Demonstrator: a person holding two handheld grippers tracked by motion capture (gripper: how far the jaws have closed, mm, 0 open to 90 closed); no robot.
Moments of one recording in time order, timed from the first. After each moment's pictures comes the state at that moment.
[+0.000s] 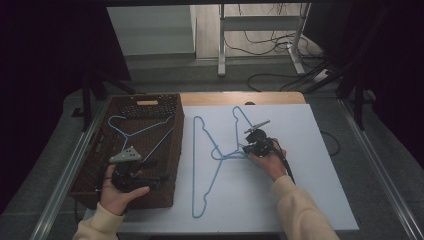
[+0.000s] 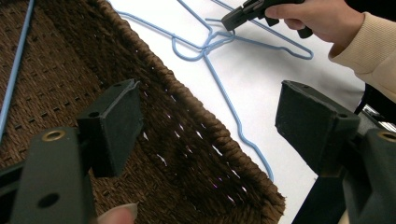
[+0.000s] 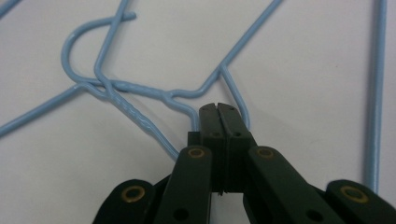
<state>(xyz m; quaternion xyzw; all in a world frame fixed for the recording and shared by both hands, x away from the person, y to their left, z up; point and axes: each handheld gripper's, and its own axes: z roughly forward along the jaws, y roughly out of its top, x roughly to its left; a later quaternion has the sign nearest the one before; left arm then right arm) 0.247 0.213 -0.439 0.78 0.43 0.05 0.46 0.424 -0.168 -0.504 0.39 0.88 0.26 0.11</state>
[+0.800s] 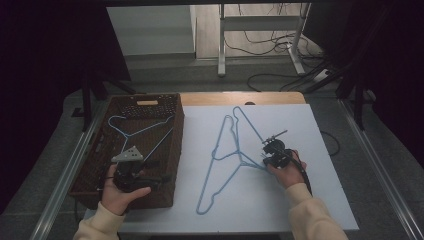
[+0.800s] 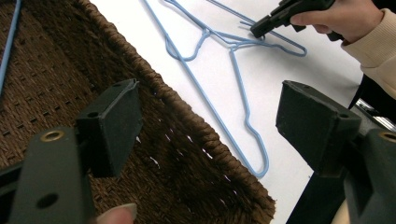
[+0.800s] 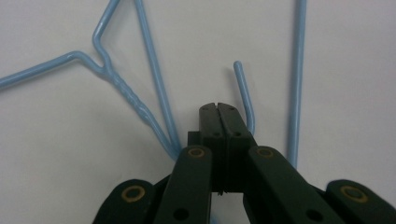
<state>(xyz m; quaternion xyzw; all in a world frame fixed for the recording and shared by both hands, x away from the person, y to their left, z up) 0.247 0.209 -0.437 0.78 0.42 0.05 0.46 0.385 -0.217 -0.498 0.45 0.87 0.18 0.12</state>
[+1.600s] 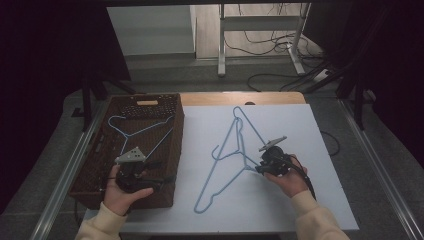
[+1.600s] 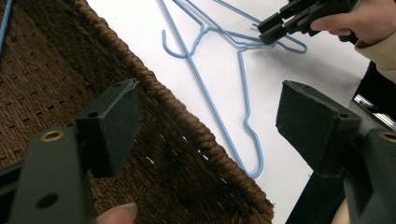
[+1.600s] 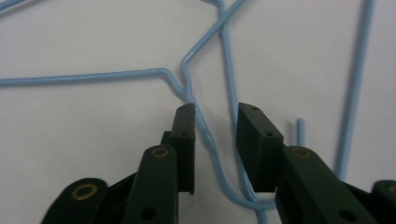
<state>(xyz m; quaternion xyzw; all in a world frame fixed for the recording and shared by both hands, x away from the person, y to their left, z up) 0.248 0.204 -0.439 0.79 0.42 0.05 0.46 0.359 -0.209 -0.490 0.37 0.90 0.23 0.10</state>
